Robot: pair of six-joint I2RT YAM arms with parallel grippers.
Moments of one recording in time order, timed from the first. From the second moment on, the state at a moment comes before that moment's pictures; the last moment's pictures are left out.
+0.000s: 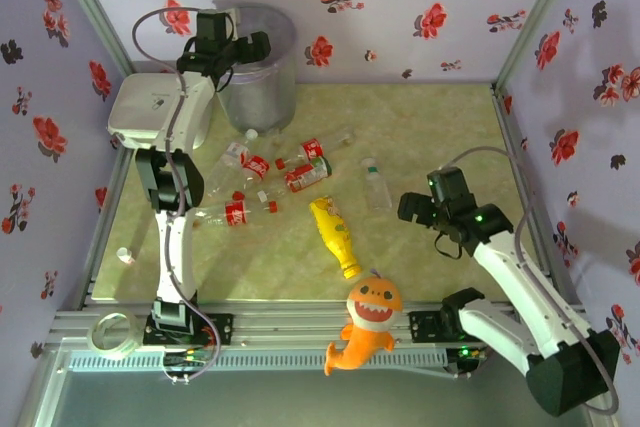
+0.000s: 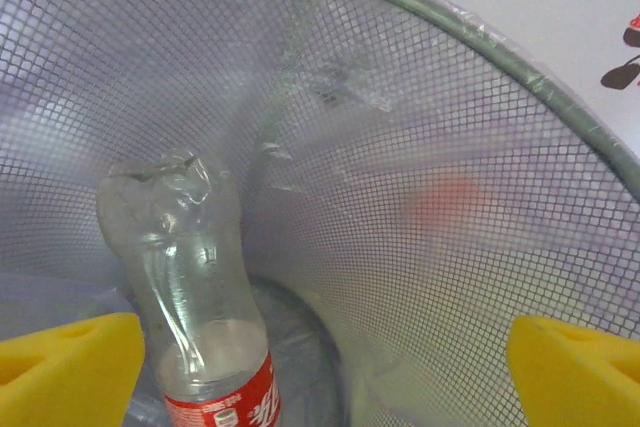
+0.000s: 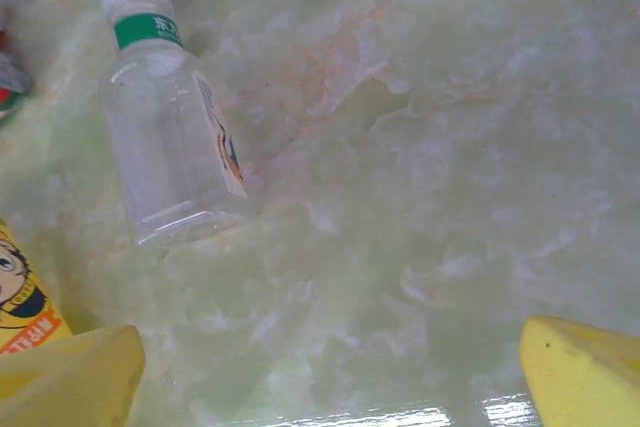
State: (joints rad) left arm -0.19 2.32 2.45 -0.59 0.13 -0.29; right arm 0.38 0.91 0.77 -0.84 0.12 0.54
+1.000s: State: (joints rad) left arm -0.24 1.10 1.06 -0.47 0.23 -0.48; right arm 0.54 1.65 1.01 -0.61 0.14 0.45
